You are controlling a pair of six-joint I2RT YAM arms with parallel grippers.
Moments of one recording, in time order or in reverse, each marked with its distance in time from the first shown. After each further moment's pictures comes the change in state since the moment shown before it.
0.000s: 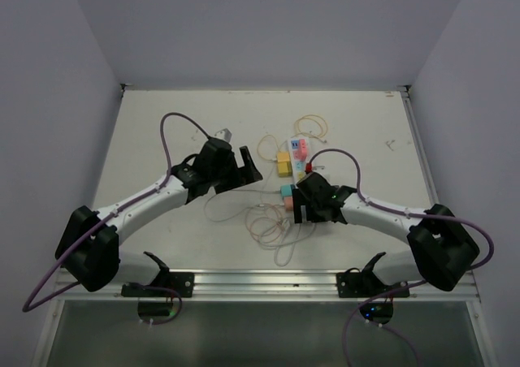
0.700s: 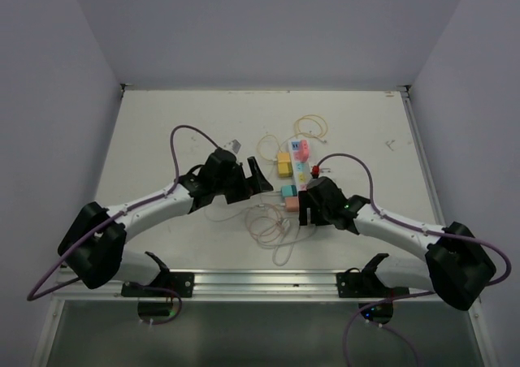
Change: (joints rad) left arm -0.054 0.013 -0.127 0.203 0.131 -0.082; right arm -0.012 -0.139 -0.091 0.067 -0.048 -0.021
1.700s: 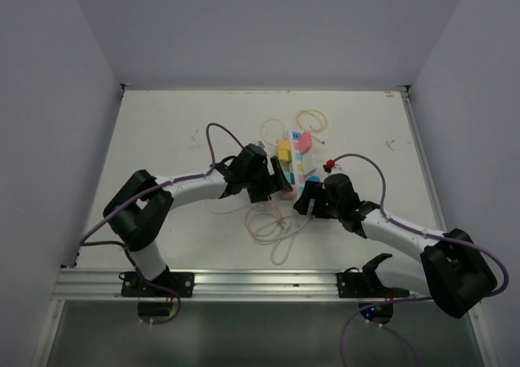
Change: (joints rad) left arm -0.074 0.351 0.230 0.000 0.011 -0.113; right arm -0.174 -0.043 -0.153 0.361 -0.240 0.070
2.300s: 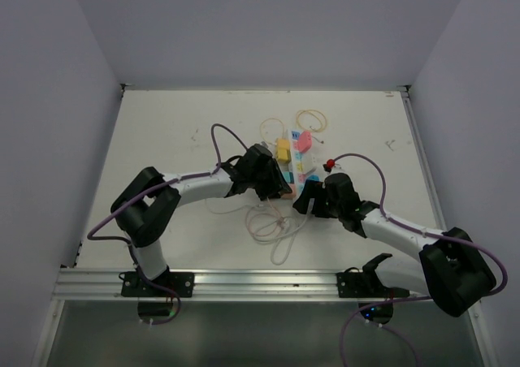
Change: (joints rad) left arm -0.024 0.060 0.050 0.002 -0.016 -0.055; right arm -0.011 0.010 -0.004 0.027 -0.022 0.005
